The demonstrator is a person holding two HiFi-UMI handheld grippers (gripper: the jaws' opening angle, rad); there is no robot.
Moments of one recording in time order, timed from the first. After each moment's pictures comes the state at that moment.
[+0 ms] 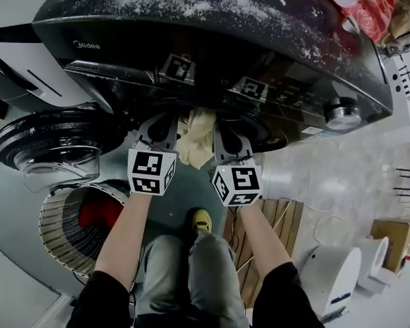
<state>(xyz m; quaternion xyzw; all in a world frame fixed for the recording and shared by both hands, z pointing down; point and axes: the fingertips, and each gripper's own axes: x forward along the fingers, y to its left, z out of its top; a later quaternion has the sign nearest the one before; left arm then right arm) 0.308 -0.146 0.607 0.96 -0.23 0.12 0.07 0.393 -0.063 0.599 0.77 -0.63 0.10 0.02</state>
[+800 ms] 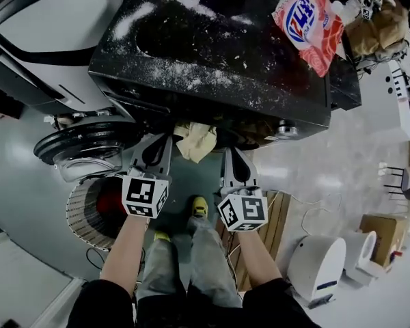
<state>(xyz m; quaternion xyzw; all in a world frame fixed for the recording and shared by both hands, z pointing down) 0.246 -0.102 0.421 0.96 -0.23 0.11 0.09 0.366 0.014 0.406 0.81 -0.57 0.14 -0.04</state>
